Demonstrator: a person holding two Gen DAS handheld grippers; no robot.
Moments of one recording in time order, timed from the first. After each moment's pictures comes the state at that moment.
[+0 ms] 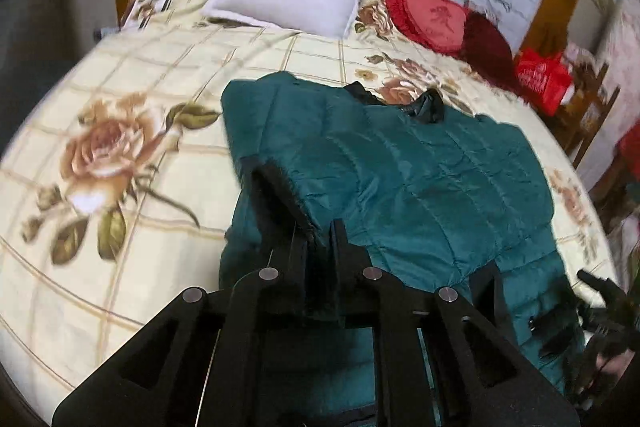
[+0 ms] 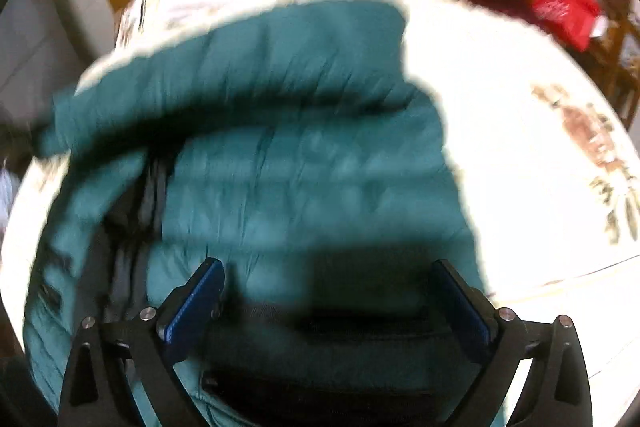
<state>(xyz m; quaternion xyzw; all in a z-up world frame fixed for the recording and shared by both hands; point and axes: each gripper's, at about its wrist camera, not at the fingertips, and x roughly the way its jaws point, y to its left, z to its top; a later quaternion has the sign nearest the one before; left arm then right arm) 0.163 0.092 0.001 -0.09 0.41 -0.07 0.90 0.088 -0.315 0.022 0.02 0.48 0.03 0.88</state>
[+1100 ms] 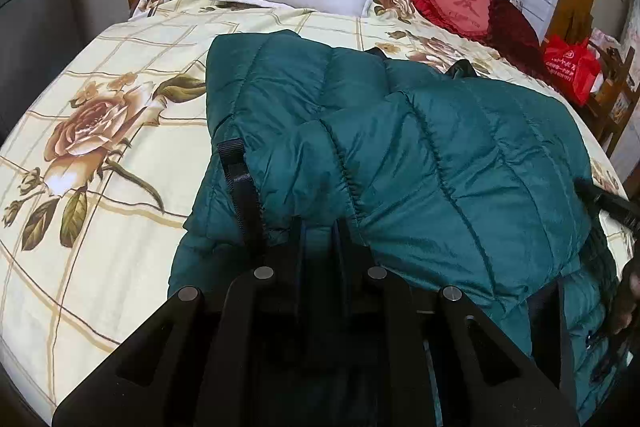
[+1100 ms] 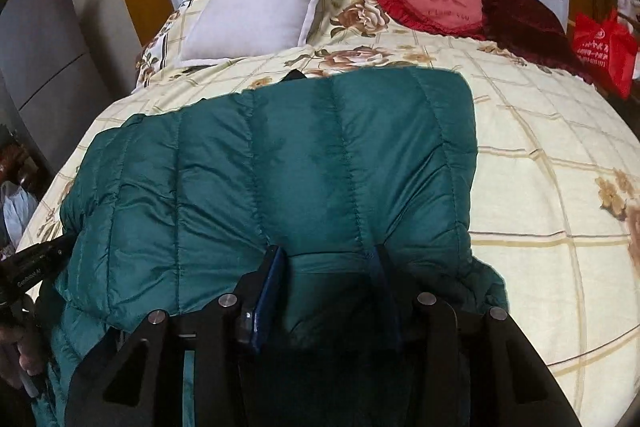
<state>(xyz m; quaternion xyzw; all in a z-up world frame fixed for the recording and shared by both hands) 0.187 0.053 -0.053 -0.05 0.42 -0.01 0.91 0.208 -0.304 0.000 0.03 0.43 0.11 0.89</state>
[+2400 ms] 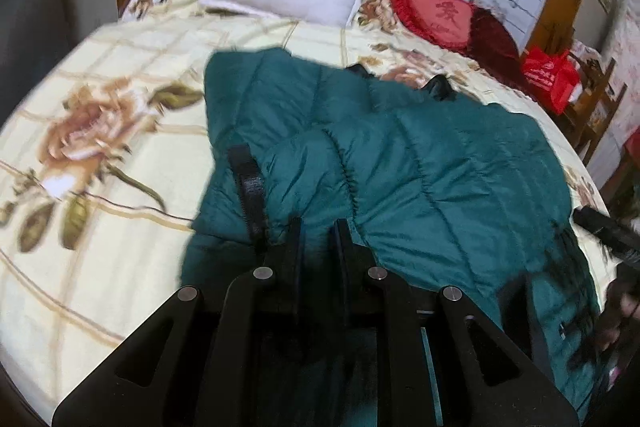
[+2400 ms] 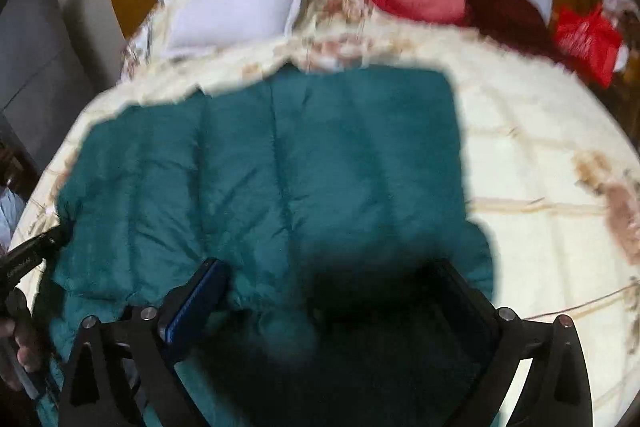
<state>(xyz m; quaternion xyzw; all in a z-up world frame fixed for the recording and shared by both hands) 0.167 0.063 -0.026 -0.07 0.40 -0.06 0.91 0.163 -0.300 0.023 0.03 0.43 0.09 0.90</state>
